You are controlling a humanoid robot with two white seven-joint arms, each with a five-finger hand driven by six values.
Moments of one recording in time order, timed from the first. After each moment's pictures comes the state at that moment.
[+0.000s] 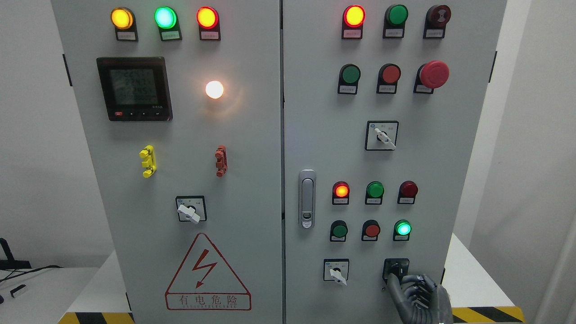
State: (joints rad) left arm -0.04 -0.09 0.08 0.06 0.00 -0.16 0.06; right arm -0.23 0.13 0.00 -1.71 0.15 0.32 -0.25
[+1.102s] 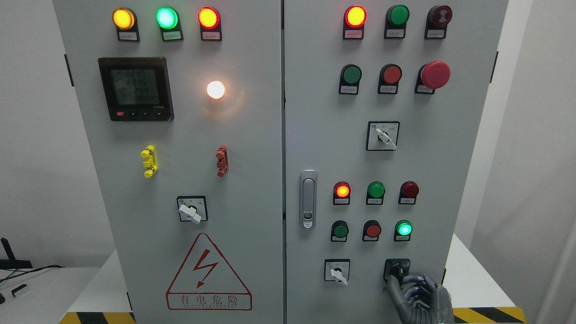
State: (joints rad) left arm -0.04 -0.09 0.08 0.06 0.00 -0.16 0.06; right arm -0.23 0.12 0.00 -1.70 0.21 0.32 -0.25
